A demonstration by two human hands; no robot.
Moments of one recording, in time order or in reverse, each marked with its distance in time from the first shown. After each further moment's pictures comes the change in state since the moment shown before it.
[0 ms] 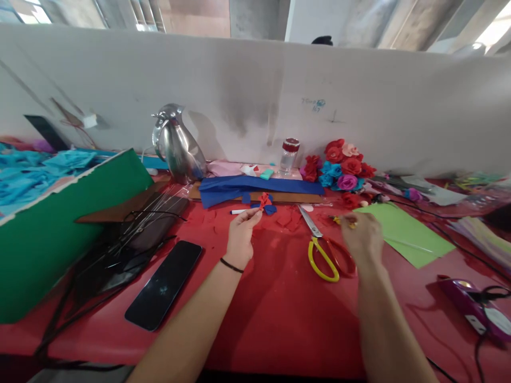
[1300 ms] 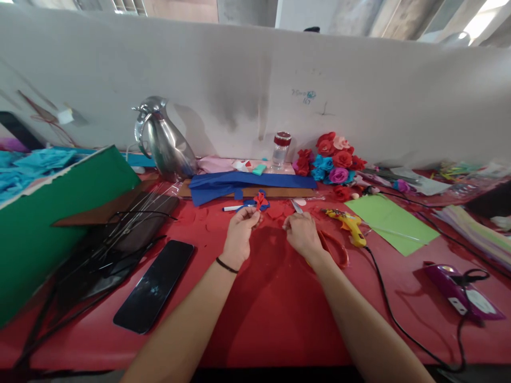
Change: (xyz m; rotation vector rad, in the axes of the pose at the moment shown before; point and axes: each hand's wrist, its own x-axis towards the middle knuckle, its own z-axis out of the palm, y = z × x) left_hand -0.007 -0.005 0.006 0.045 -0.140 -0.072; right_hand -0.033 -0.070 0.039 0.048 -0.392 -0.357
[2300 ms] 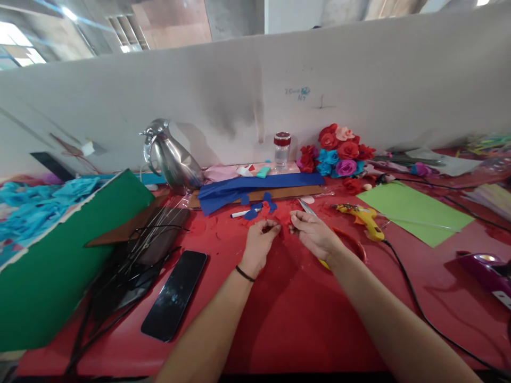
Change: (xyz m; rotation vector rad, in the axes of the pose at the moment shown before) left_hand -0.003 -0.020 0.002 0.342 -0.080 0.058; right_hand -0.004 -0.013 -0.013 1.550 -0.172 0.189
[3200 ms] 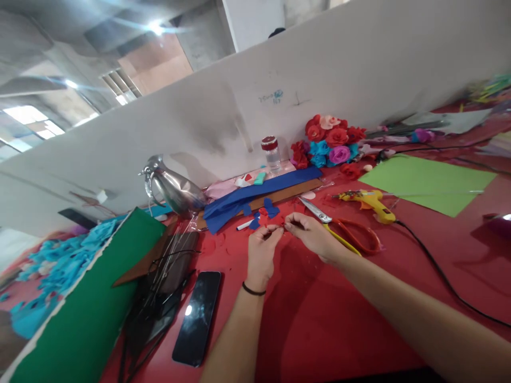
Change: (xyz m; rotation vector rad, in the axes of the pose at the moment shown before) left_hand -0.011 0.025 -0.001 0.104 -0.052 0.020; right_hand -0.007 0.008 0.020 -0.276 0.068 -0.176
